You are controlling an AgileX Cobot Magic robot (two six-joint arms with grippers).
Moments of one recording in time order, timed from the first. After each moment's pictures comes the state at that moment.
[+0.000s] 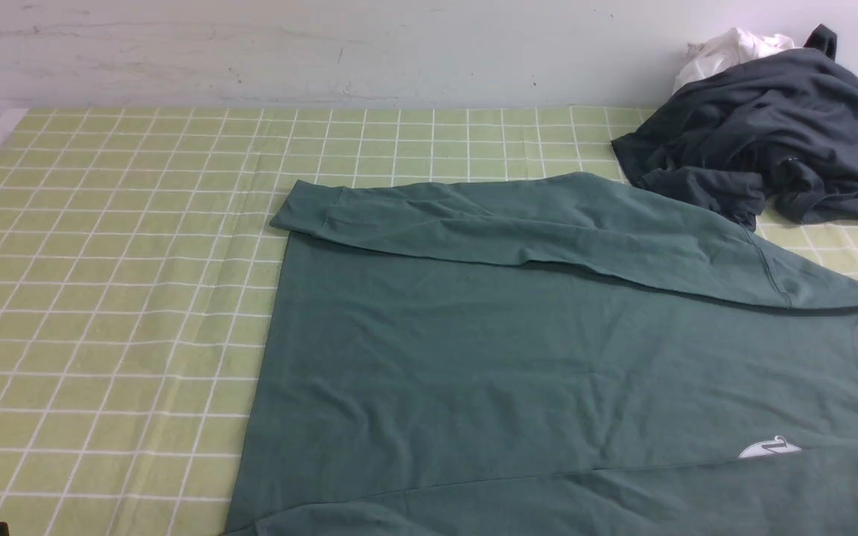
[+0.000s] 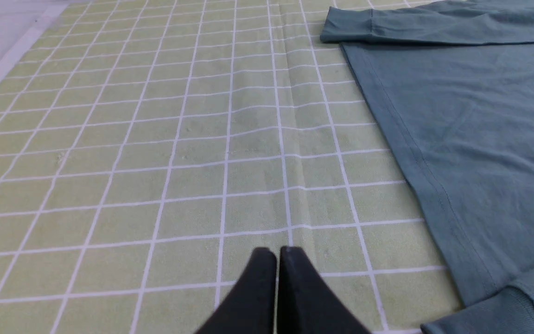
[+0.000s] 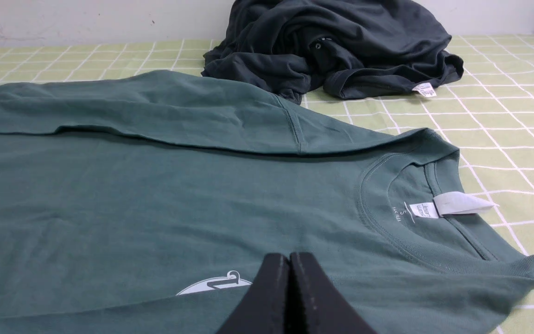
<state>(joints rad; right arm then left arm) -0.12 -0.01 0.02 0.17 0.39 -0.16 -0.01 -0.01 0.03 -0.10 0.37 0.12</state>
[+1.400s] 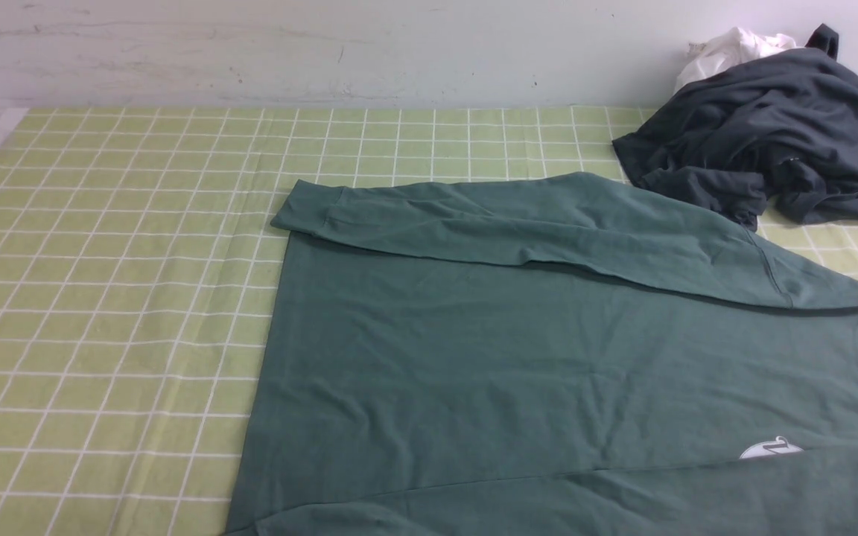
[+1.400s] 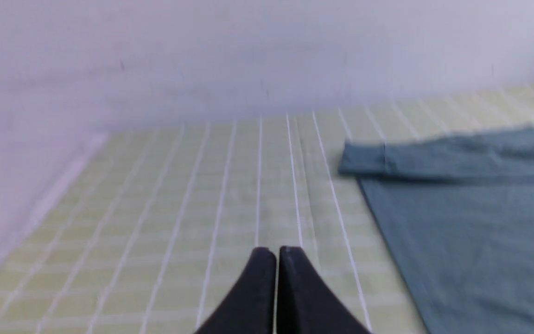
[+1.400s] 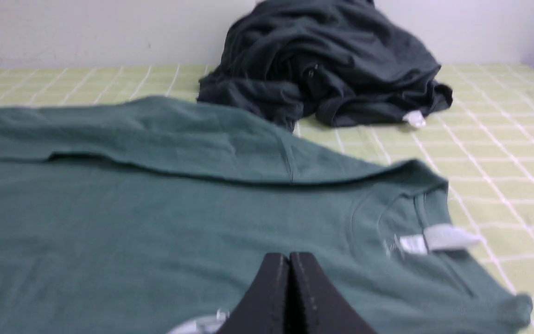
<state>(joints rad) -0.12 -0.01 0.03 0.17 0.29 -0.16 -0.01 -0.01 0.03 -0.10 0.04 0.13</state>
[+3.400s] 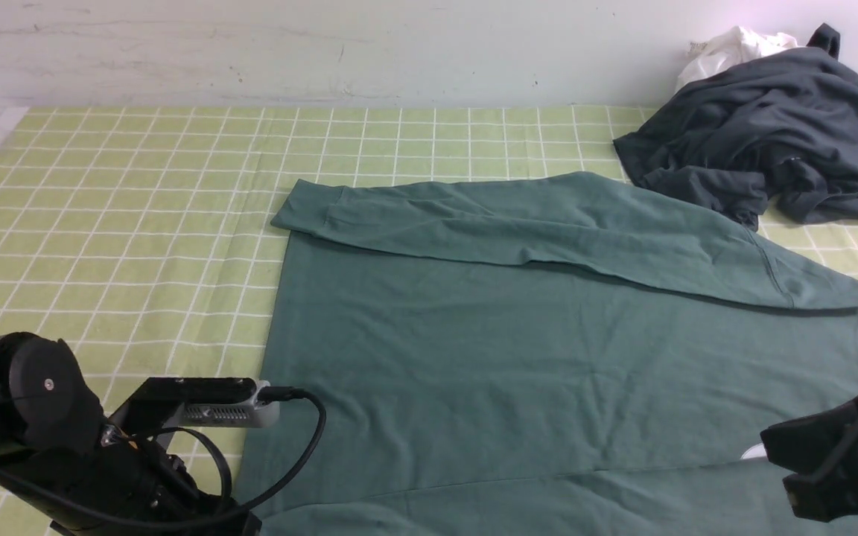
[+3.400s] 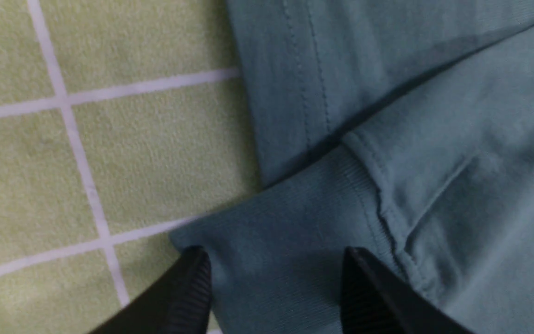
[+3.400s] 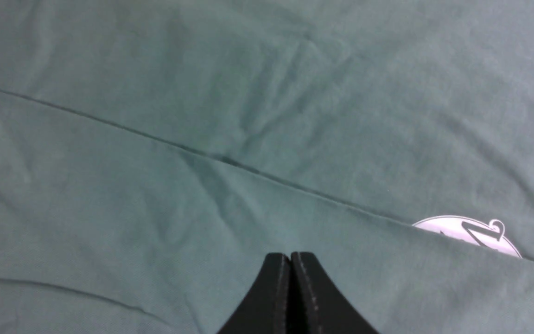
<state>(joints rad) 0.21 0.99 -0.59 0.41 0.71 -0.44 -0.22 1.50 -0.60 -0.42 0.68 0.21</state>
